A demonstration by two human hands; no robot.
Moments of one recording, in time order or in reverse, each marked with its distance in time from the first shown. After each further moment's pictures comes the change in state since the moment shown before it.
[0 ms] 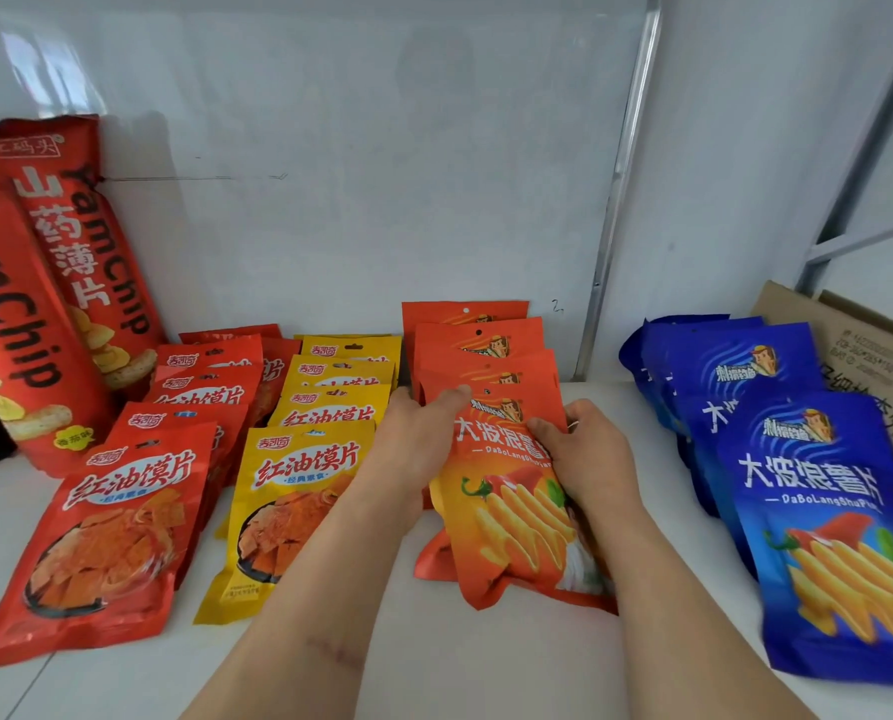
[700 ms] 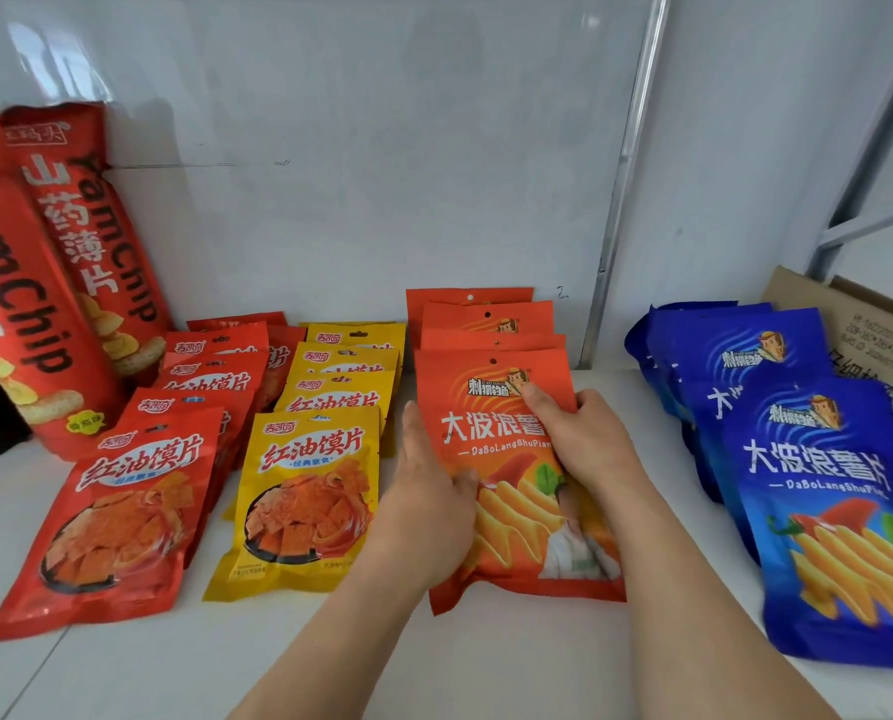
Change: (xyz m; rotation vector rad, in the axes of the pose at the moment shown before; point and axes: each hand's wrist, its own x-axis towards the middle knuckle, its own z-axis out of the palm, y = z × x) left_hand -0.042 -0.045 -0.007 0.619 -0.002 0.202; right_hand 0.000 -0.002 -0.004 0.207 -0.131 0.075
